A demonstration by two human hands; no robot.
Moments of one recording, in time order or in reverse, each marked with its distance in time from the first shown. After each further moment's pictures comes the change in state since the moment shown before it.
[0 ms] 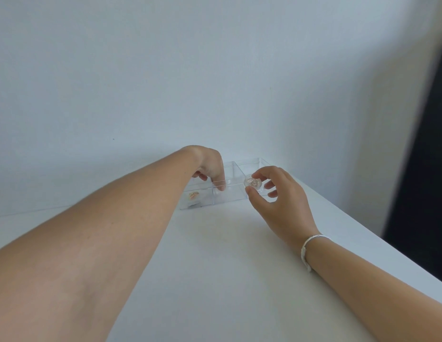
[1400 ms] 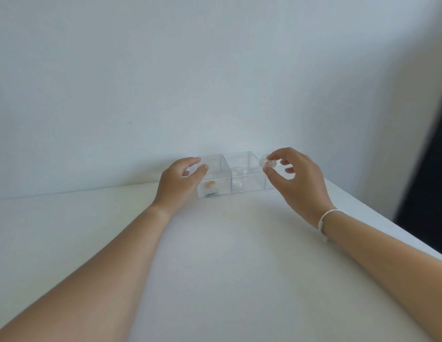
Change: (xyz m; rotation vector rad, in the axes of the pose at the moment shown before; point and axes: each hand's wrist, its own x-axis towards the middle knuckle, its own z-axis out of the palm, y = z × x) left_hand -0.034 -0.090 0.084 -0.908 0.731 0.134; right_hand 0.024 0.004 0.013 -0.067 -0.018 -0.020
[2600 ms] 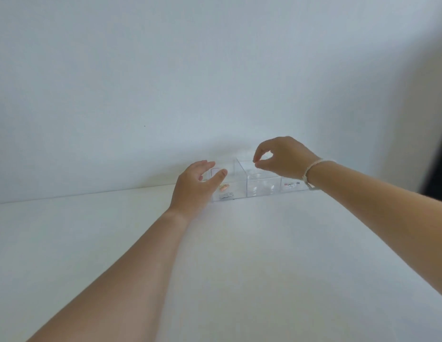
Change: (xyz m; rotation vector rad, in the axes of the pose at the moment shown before) left_hand -0.007 0.015 -0.011 -0.007 -0.031 0.025; right_hand 0.067 -0.054 0.002 -0.432 -0.459 0.034
